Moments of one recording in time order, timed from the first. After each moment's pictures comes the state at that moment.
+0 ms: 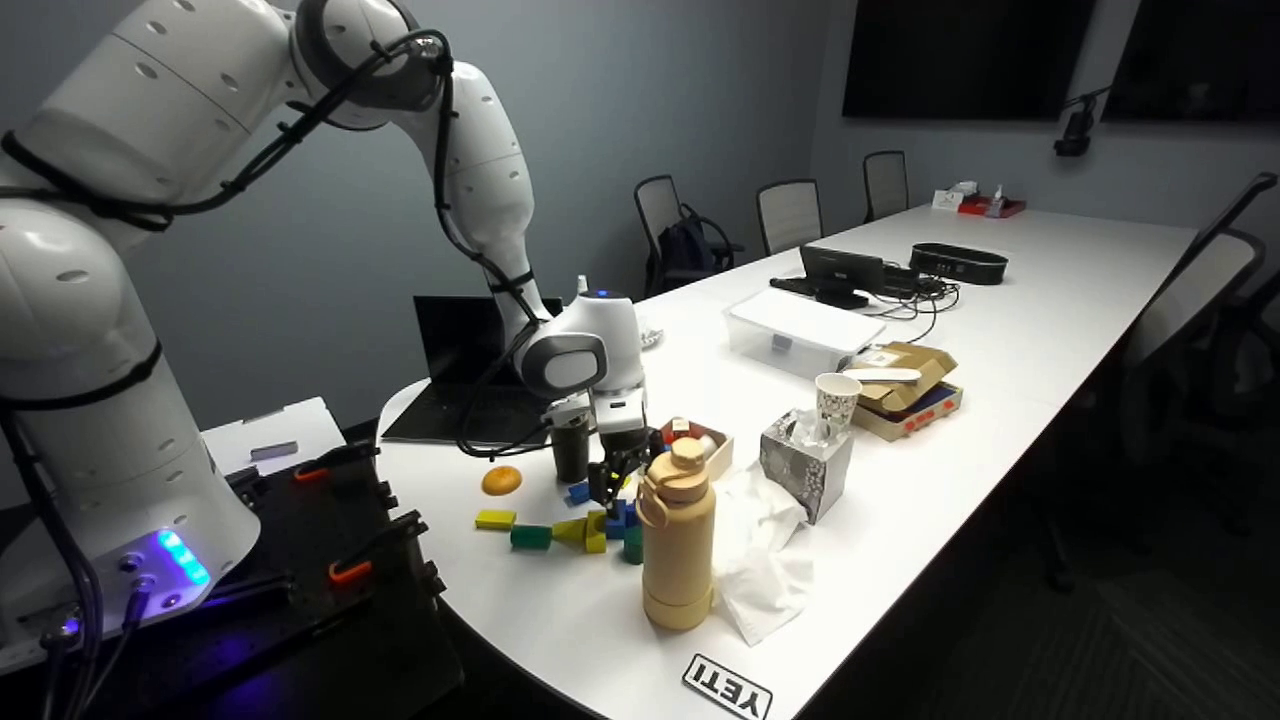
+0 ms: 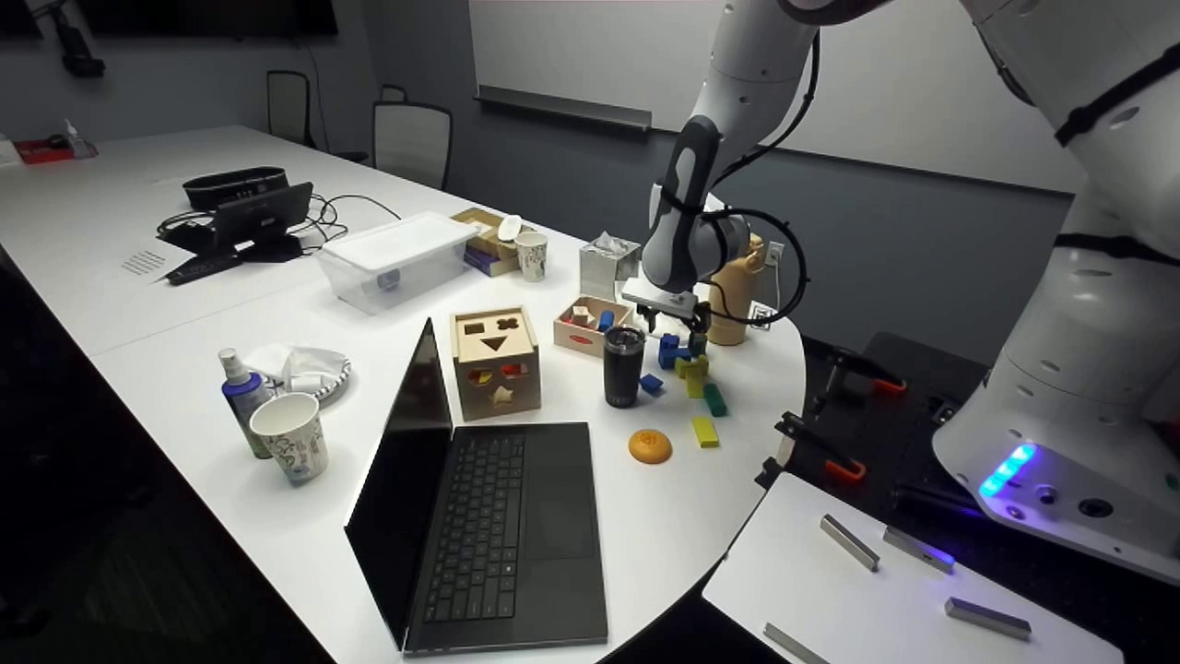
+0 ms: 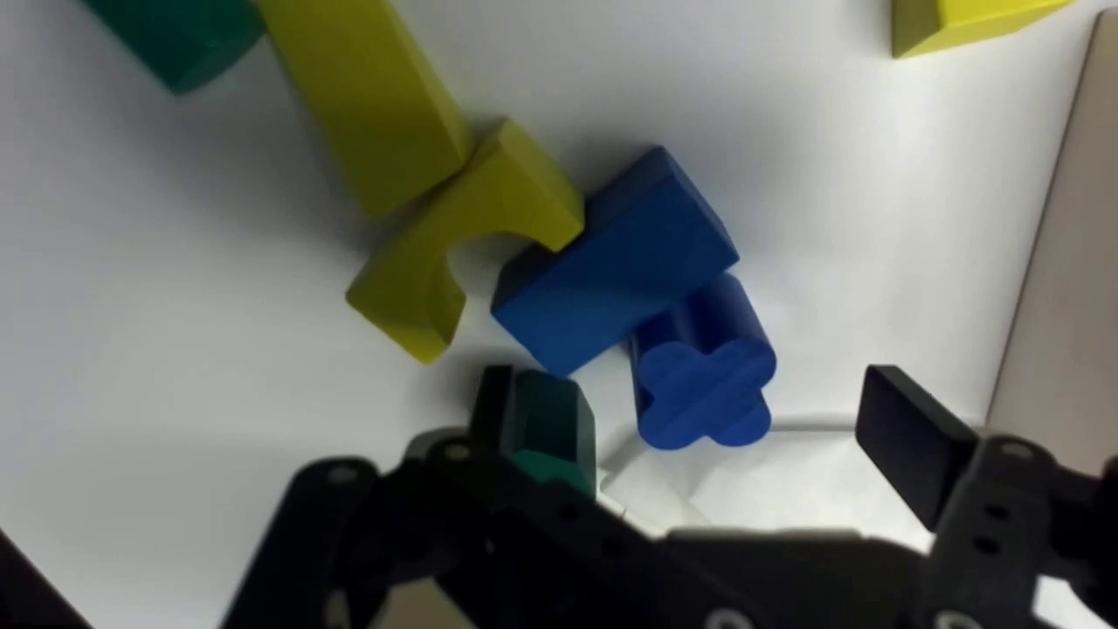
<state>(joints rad) 0.10 0.84 -0.30 -2.14 0.17 2.99 1.14</state>
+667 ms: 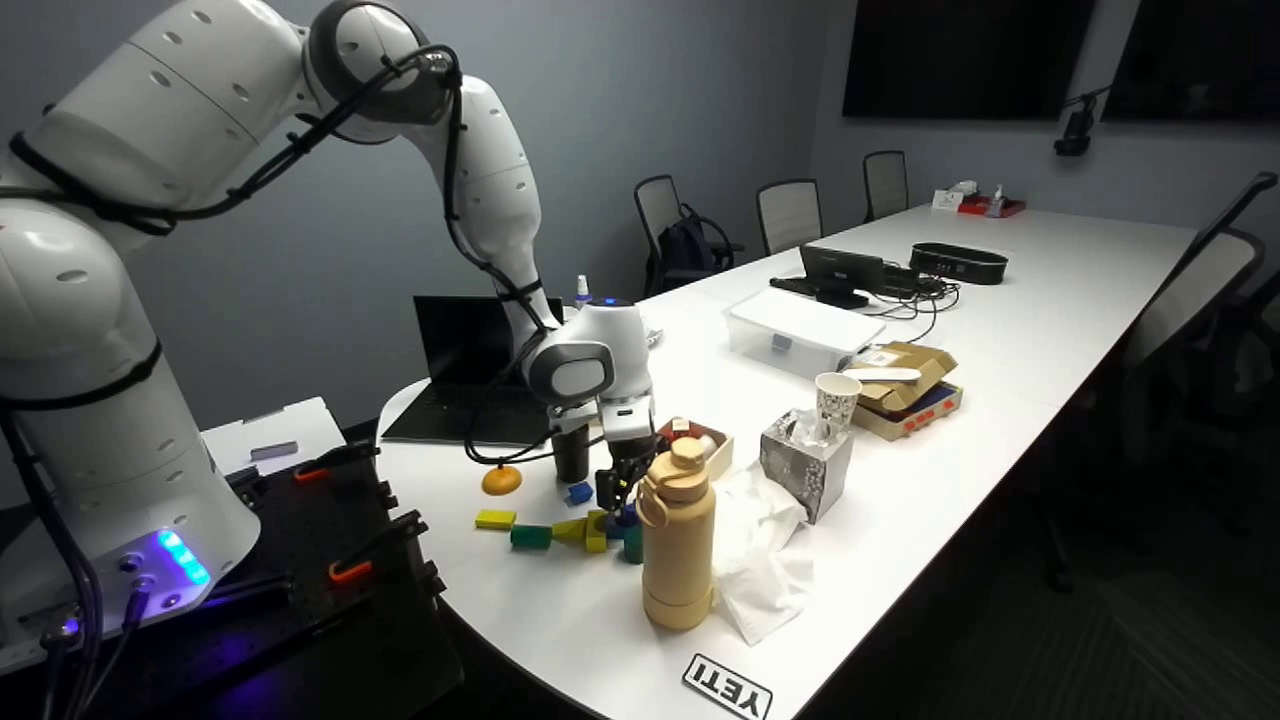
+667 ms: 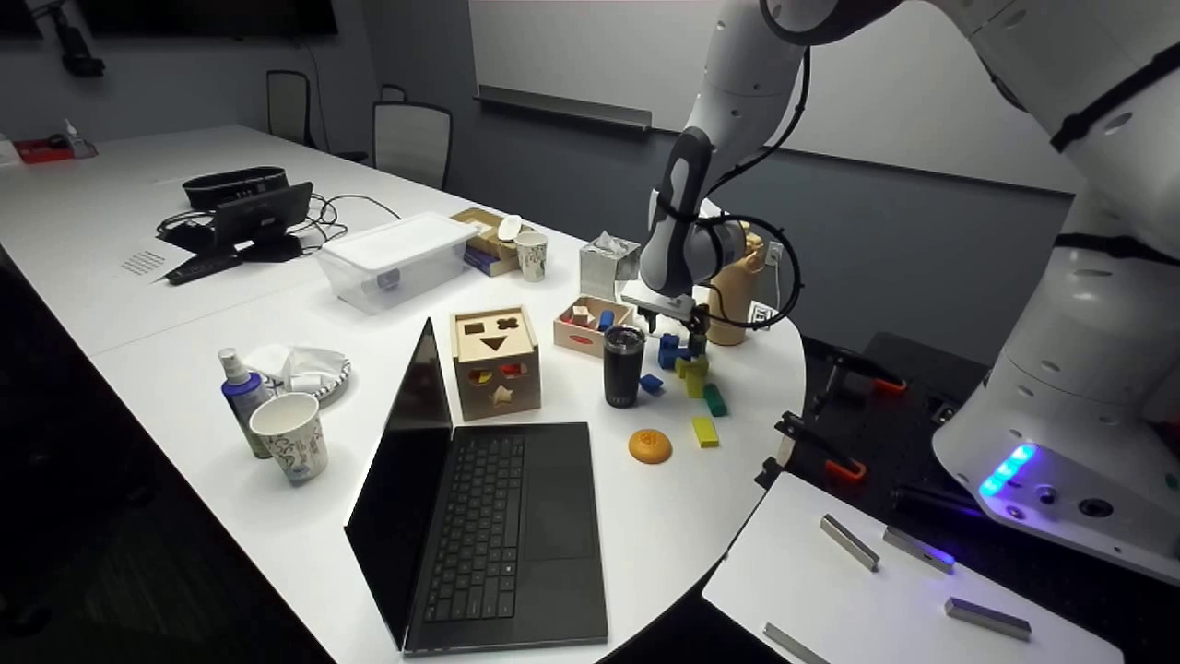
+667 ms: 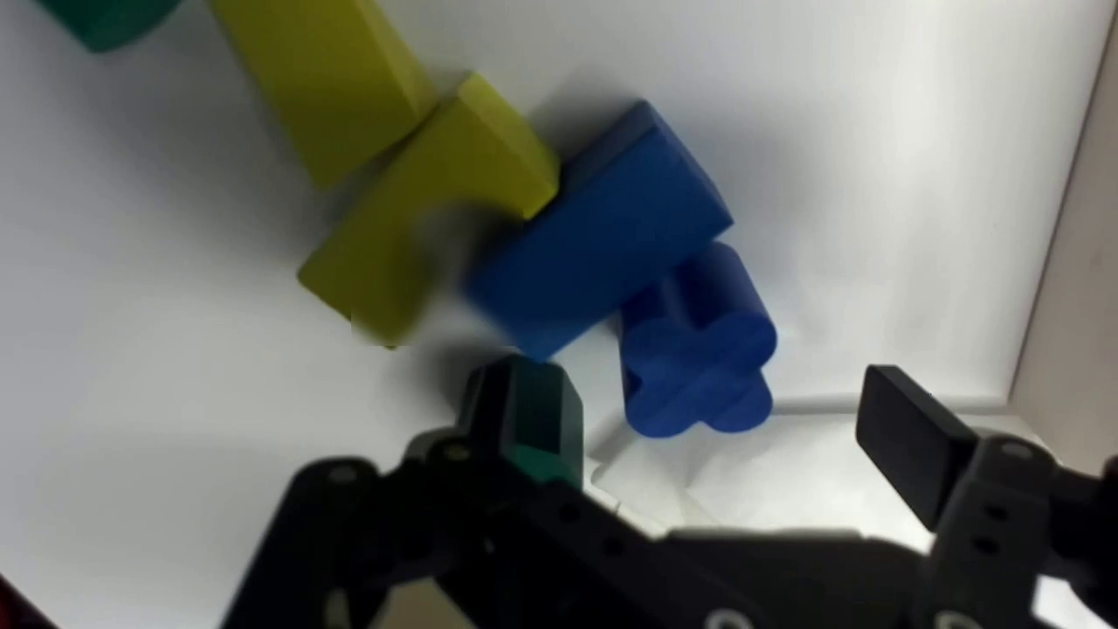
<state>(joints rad) 0.10 0.89 -0.31 -2.09 0.20 2.99 1.14</state>
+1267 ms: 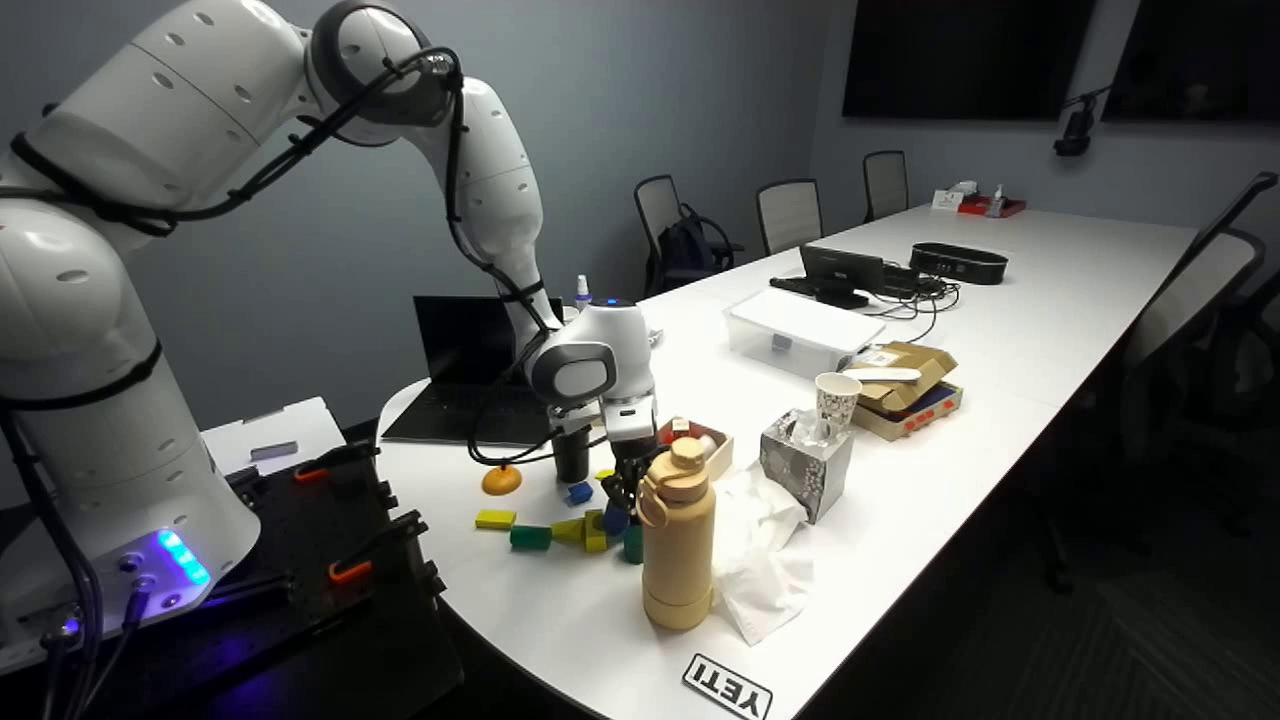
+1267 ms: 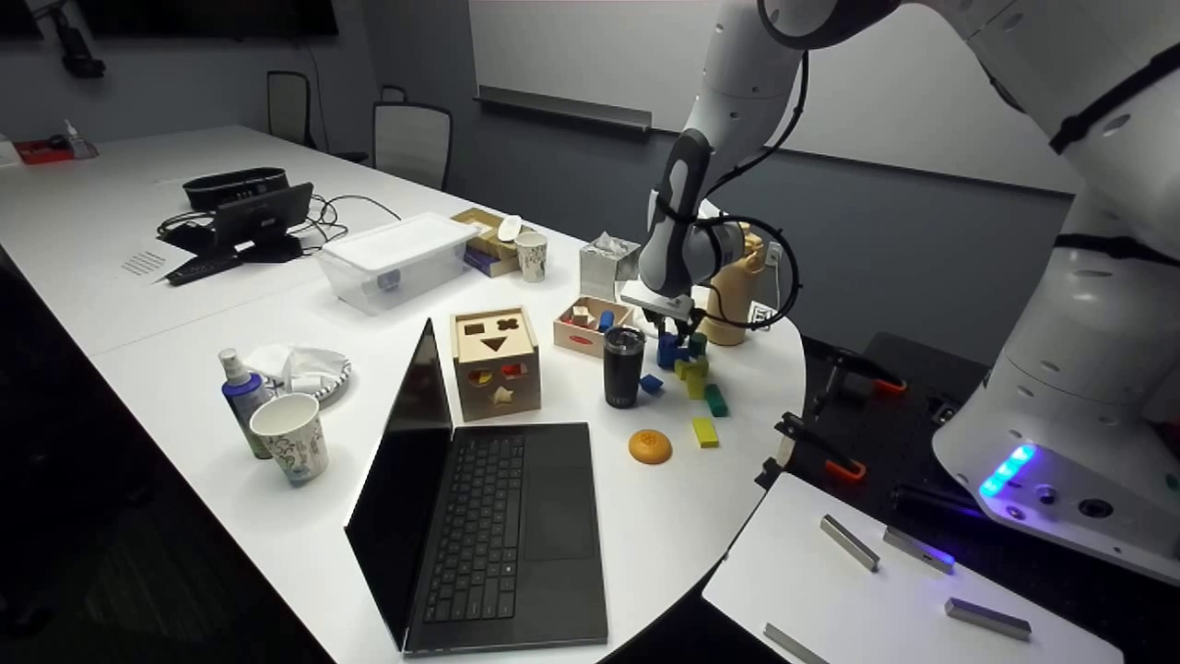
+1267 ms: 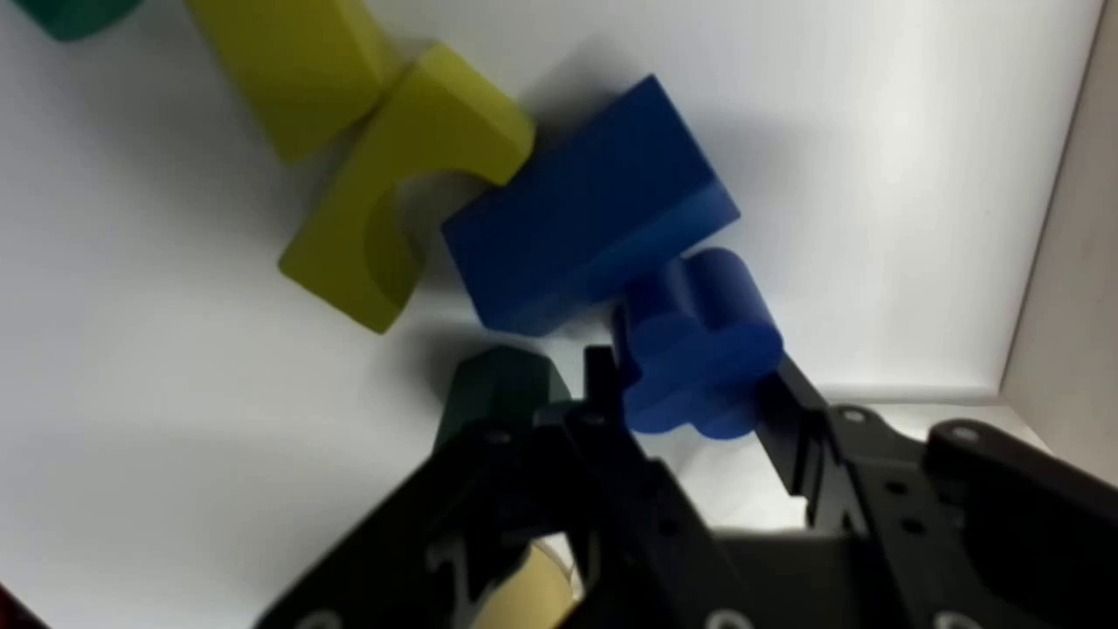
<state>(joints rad) 0.10 0.89 -0.32 -2.07 0.20 2.99 1.14</state>
